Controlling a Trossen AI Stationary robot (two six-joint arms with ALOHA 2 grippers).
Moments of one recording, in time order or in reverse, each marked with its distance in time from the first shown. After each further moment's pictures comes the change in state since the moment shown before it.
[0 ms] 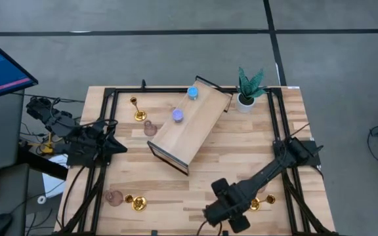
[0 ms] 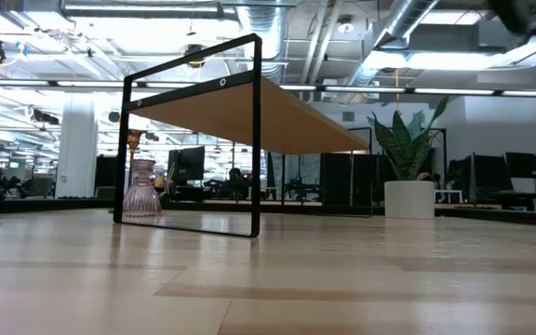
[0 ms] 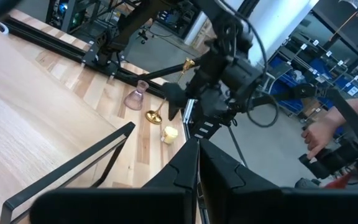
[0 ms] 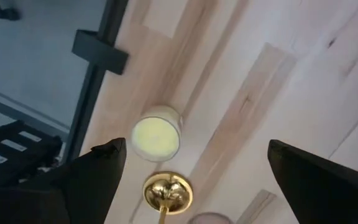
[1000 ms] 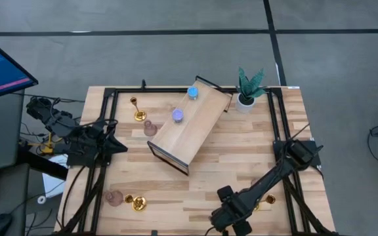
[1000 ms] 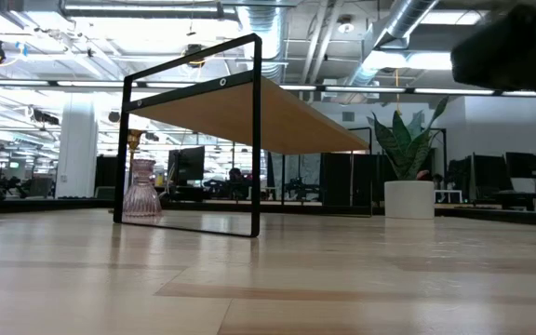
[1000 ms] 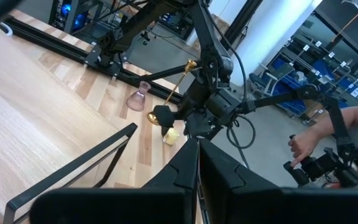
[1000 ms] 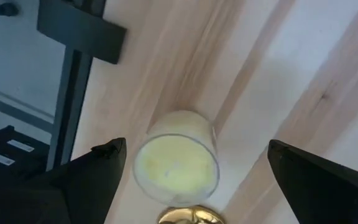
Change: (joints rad) left arm 0.000 0.000 0.000 0.000 -0.013 0.000; right arm 0.075 -0.001 -0.325 0.309 -0.051 0.108
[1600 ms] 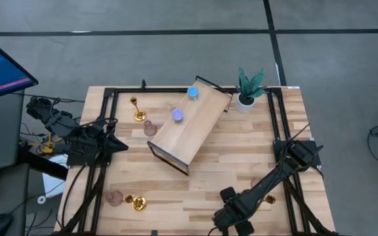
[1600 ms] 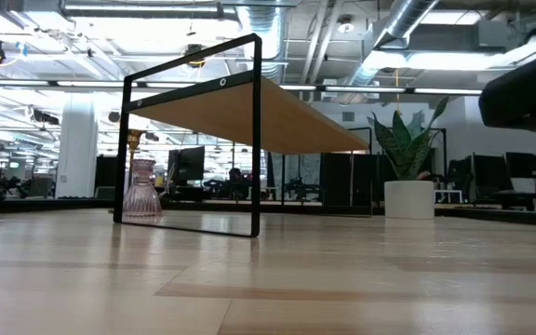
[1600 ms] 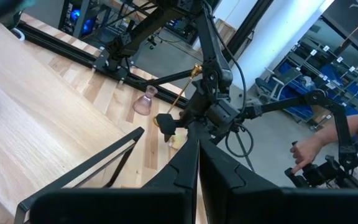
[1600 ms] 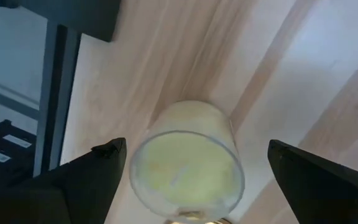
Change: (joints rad) left arm 0.000 0.000 0.000 0.000 -0.032 0.000; right arm 0.015 0.001 -0.098 0.085 -0.026 0.024
